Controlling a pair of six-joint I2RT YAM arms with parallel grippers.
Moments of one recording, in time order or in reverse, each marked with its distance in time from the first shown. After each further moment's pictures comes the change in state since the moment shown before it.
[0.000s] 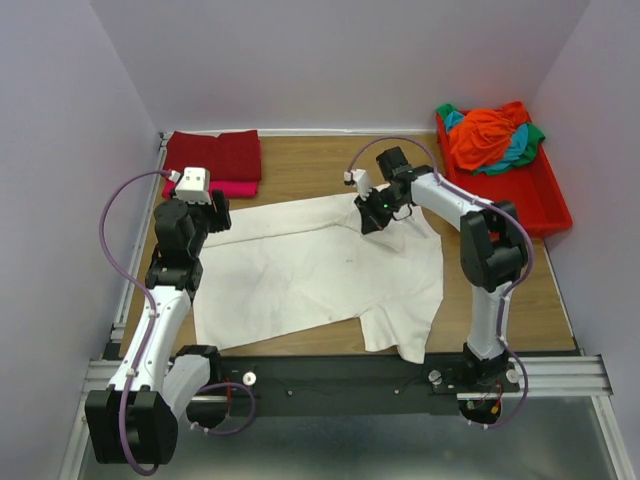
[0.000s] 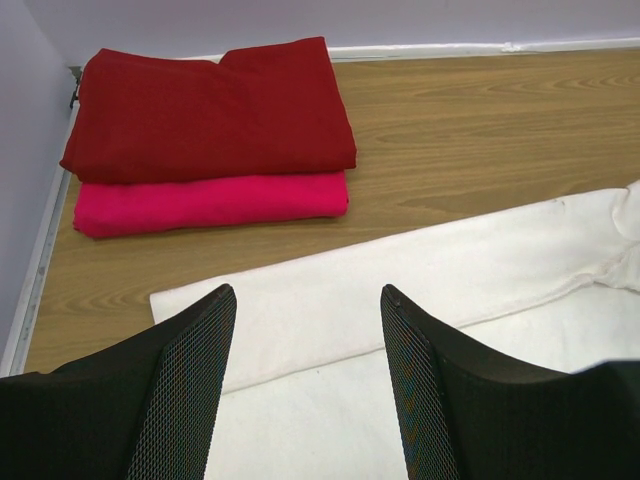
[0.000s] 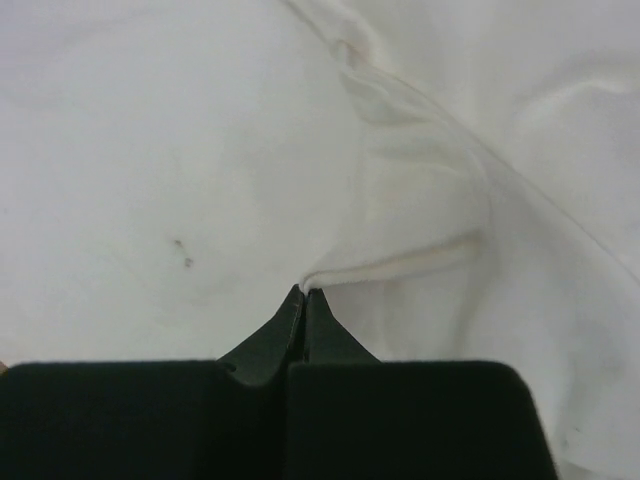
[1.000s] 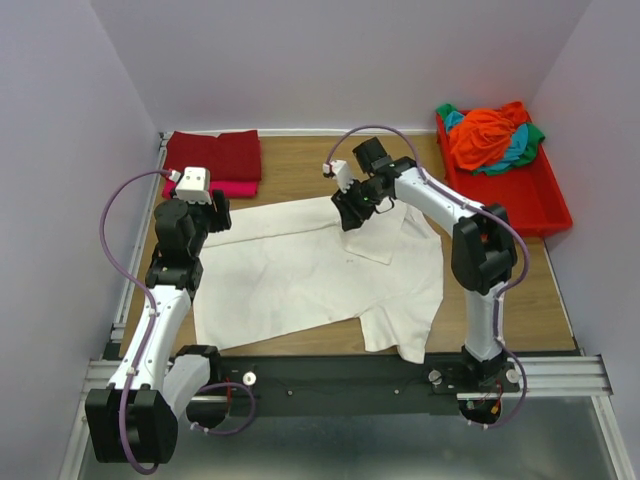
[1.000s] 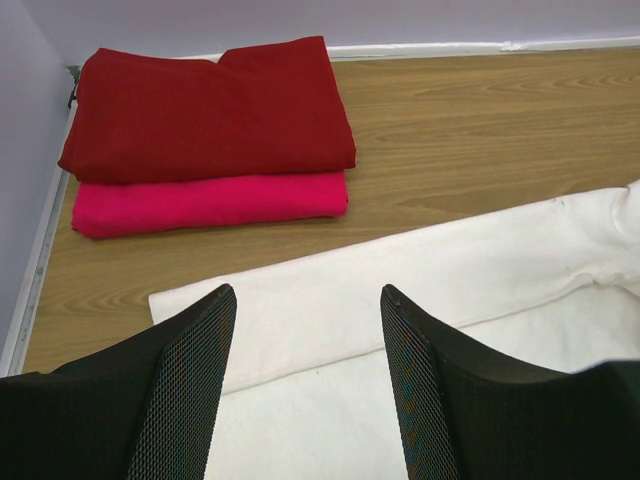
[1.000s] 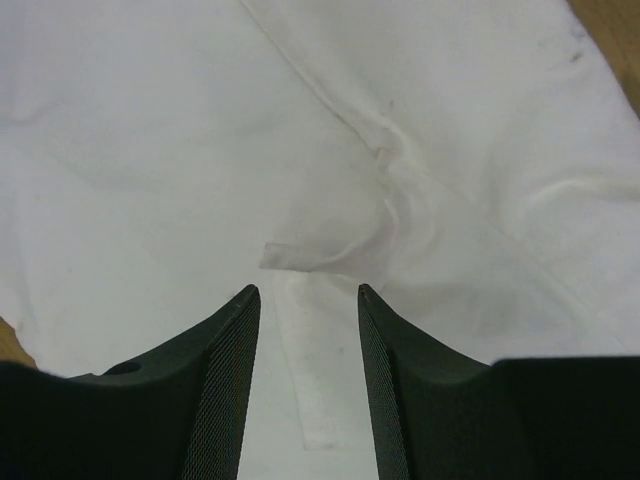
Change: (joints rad) left arm 0.000 0.006 0.000 0.003 0.003 0.000; right arm 0.144 -0.002 0.163 -0.074 0.109 0.092
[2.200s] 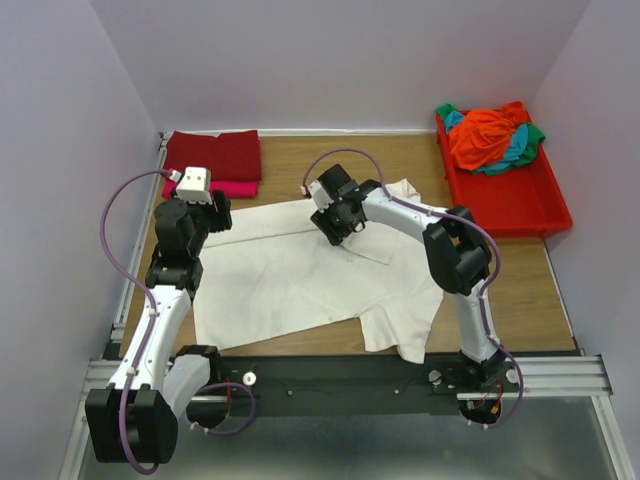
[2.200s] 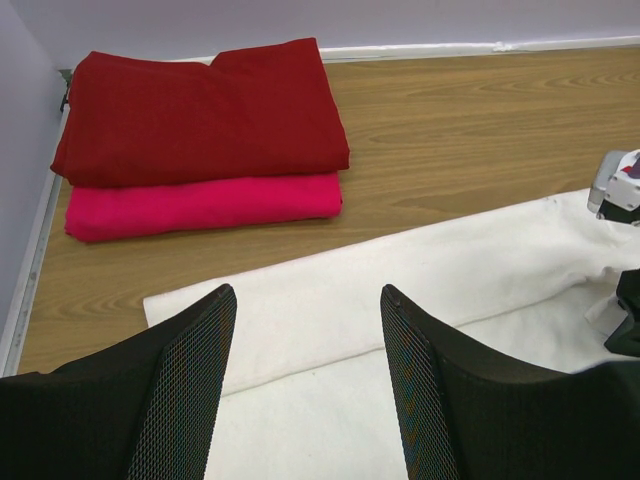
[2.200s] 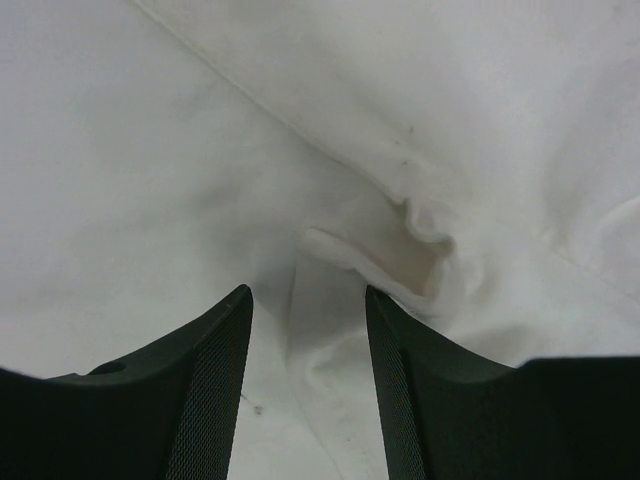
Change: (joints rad) left arm 0.000 0.000 0.000 0.003 0.015 0.000; right arm 0.161 0.112 -0.036 0.121 0.359 0.217
